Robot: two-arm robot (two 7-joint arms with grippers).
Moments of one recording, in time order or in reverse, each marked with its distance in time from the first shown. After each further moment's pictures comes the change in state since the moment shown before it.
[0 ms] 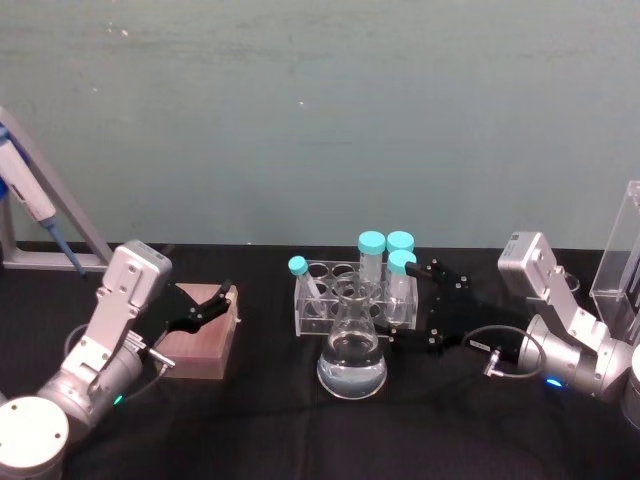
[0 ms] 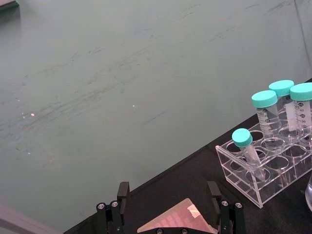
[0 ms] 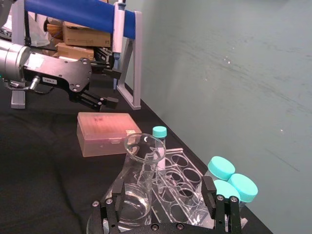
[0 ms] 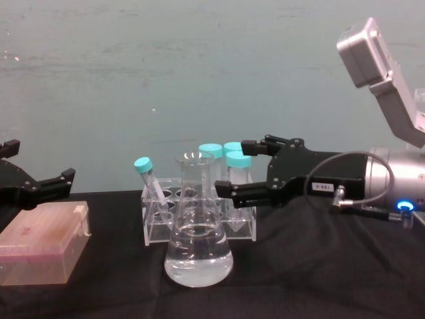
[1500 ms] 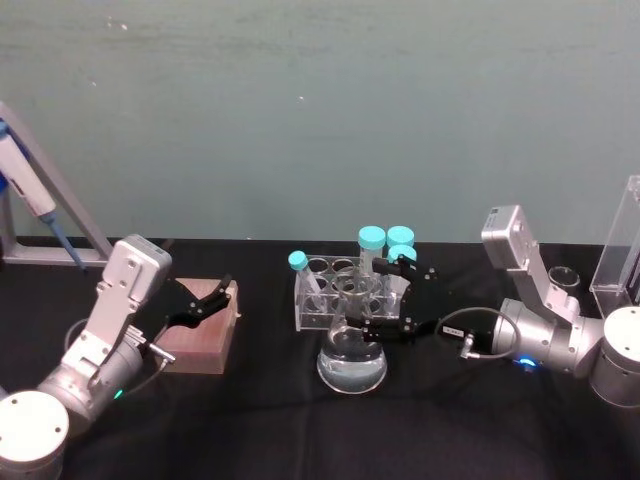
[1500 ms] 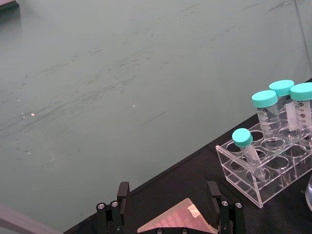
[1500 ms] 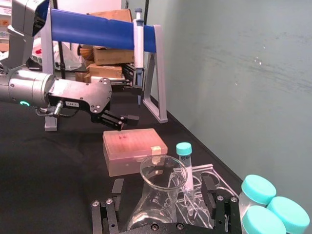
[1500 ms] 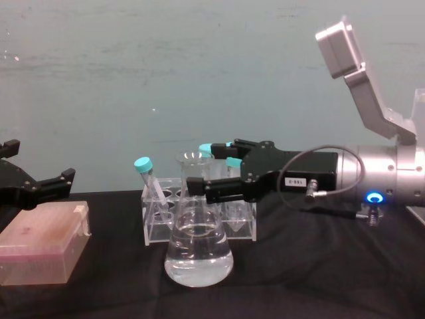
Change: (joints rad) left arm 0.000 0.000 0.000 0.000 0.000 0.000 0.000; right arm 0.140 -0.066 -0.097 0.221 0.178 -0.018 0.148
